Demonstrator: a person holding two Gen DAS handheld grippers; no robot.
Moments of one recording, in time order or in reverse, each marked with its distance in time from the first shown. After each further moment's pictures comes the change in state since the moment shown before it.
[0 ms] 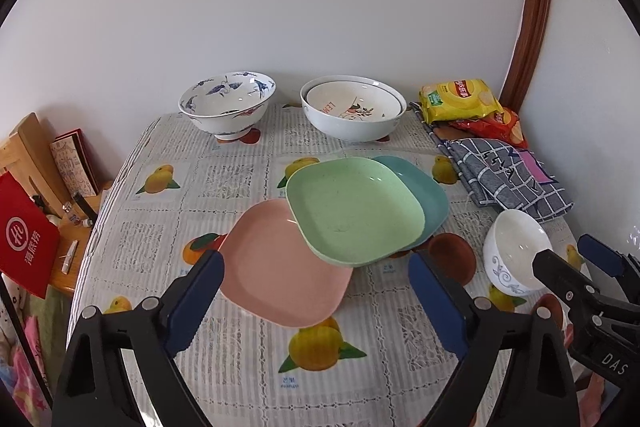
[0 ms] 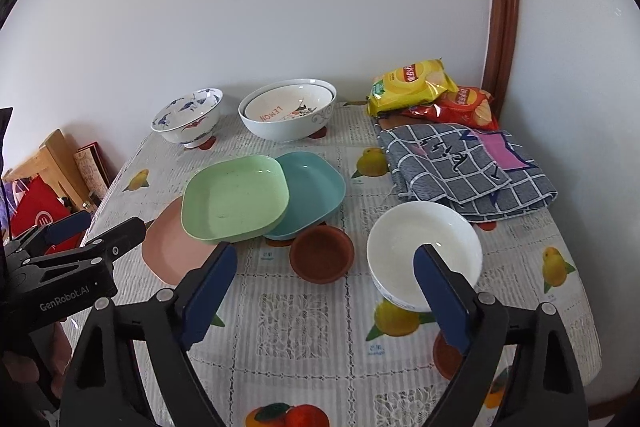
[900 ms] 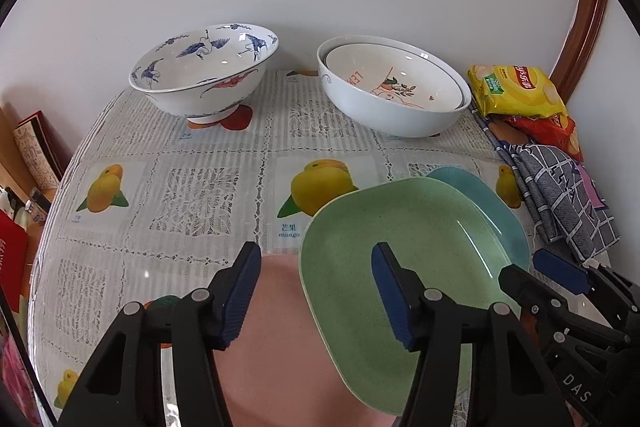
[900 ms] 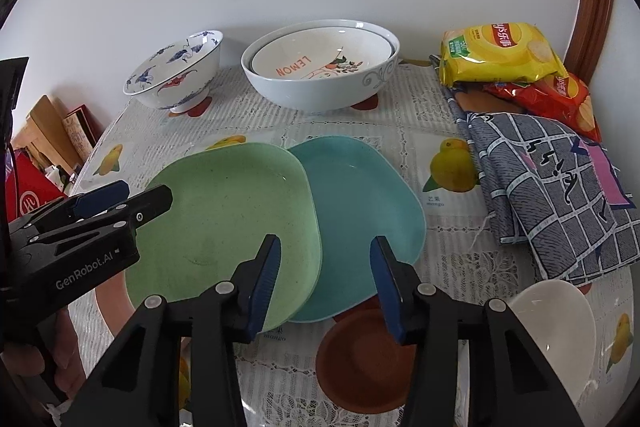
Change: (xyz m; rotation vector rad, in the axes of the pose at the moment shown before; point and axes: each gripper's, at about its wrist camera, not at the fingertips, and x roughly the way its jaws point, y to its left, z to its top) left arm 0.149 0.024 0.047 -0.047 0.129 -0.035; right arm 0.163 0.031 0.042 -0.077 0.181 0.066
